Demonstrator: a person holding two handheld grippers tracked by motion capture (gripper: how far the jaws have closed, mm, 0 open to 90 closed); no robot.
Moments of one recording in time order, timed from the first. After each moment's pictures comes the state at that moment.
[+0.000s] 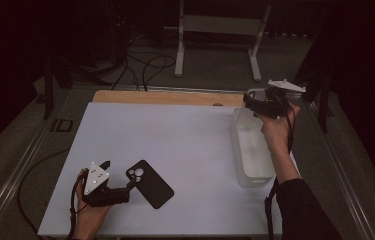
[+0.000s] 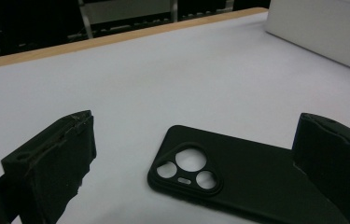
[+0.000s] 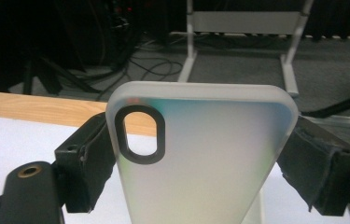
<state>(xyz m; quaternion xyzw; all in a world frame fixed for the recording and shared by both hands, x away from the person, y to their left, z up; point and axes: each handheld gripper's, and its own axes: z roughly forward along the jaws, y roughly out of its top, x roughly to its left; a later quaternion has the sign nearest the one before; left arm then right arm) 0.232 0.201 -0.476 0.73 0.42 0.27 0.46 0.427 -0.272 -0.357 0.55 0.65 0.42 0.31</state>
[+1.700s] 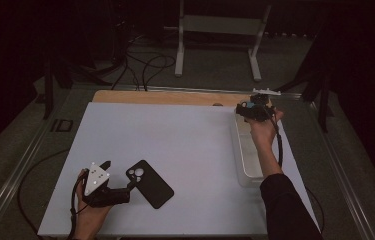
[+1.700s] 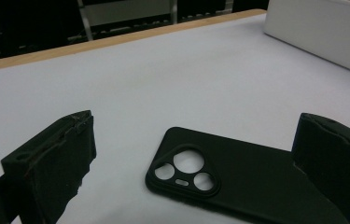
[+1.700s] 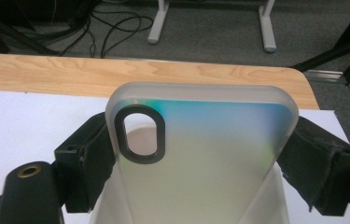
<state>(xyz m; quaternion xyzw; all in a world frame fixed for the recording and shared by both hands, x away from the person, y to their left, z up) 0.231 0.200 -0.475 0.73 0.42 0.27 0.46 0.480 -0.266 -0.433 0.60 0.66 0.33 0.30</state>
